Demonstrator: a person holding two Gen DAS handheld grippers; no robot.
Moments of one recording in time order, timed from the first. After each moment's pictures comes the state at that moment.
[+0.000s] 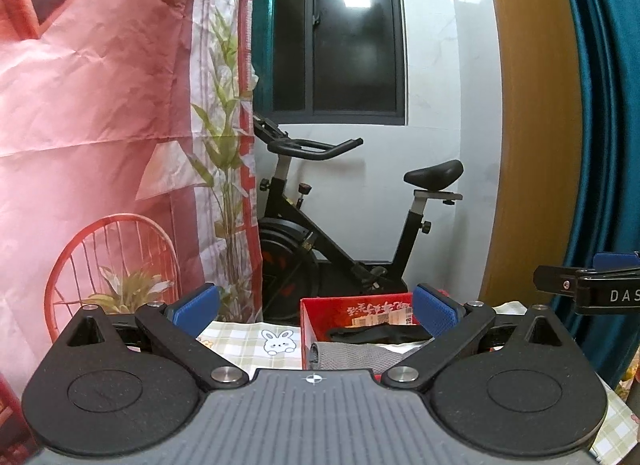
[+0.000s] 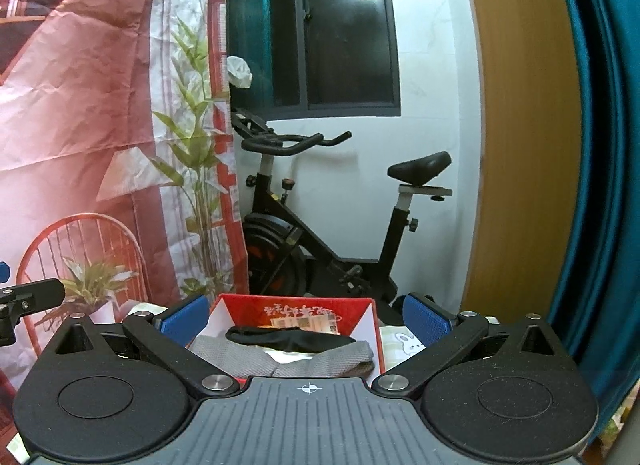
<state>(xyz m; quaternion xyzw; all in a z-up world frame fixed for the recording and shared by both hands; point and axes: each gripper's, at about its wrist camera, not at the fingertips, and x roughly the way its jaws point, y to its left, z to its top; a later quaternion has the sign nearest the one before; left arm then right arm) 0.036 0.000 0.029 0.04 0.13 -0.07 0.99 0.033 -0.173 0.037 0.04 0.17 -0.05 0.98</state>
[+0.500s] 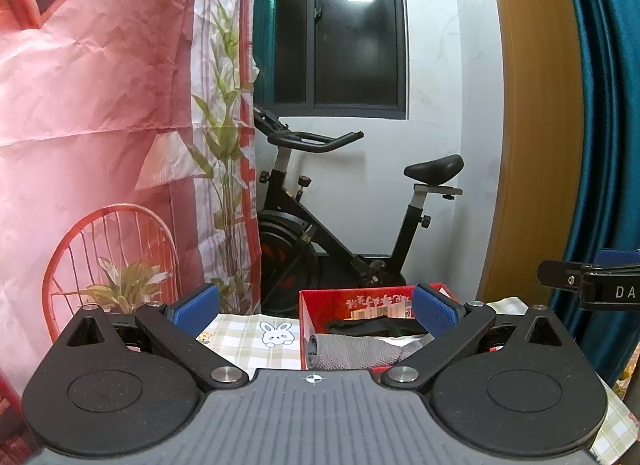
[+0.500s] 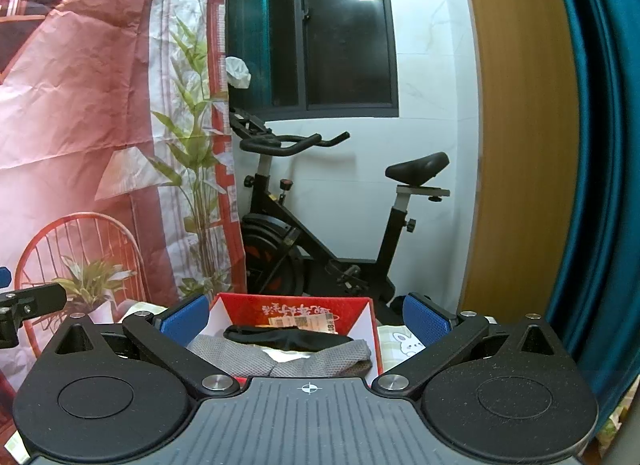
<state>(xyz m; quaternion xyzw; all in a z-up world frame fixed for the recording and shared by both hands) 0.036 0.003 0.024 0.04 0.14 -0.07 0.99 0.032 -0.174 0.037 0.04 0.17 -0.05 0.98</state>
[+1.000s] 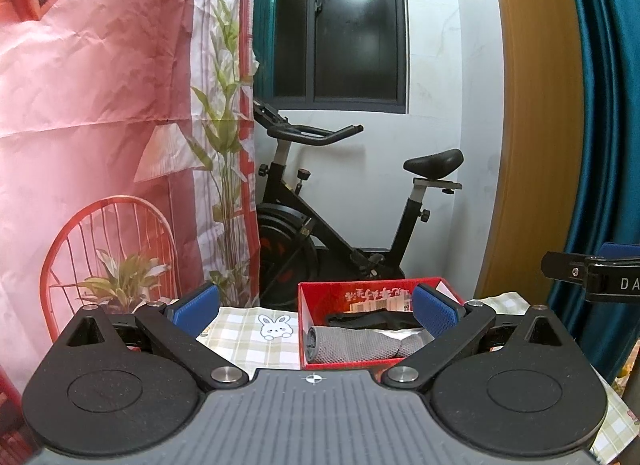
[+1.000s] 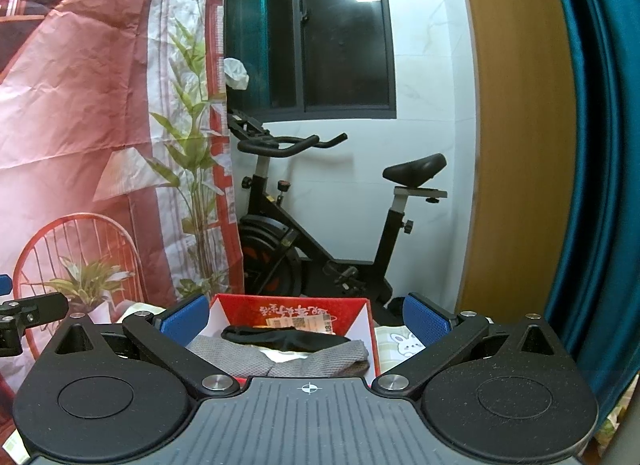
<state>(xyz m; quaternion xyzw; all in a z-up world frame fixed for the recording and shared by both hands) 0.038 0.003 0.022 0.04 0.15 -0.07 0.98 0.030 -0.177 0.037 0.04 0.17 -0.05 0.98</state>
